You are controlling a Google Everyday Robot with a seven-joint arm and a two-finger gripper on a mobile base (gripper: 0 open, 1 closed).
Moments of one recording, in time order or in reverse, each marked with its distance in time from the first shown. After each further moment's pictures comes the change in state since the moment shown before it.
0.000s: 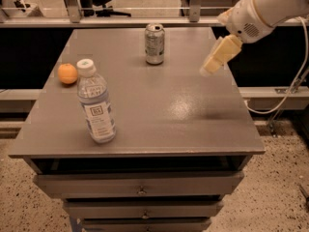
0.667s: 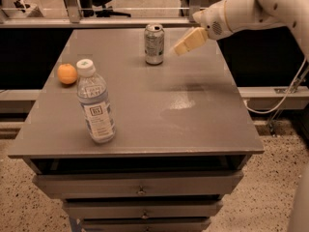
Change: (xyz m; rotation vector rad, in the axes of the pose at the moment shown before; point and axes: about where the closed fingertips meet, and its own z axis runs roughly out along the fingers) arm -0.052 -0.066 0.089 -0.029 -0.331 0.152
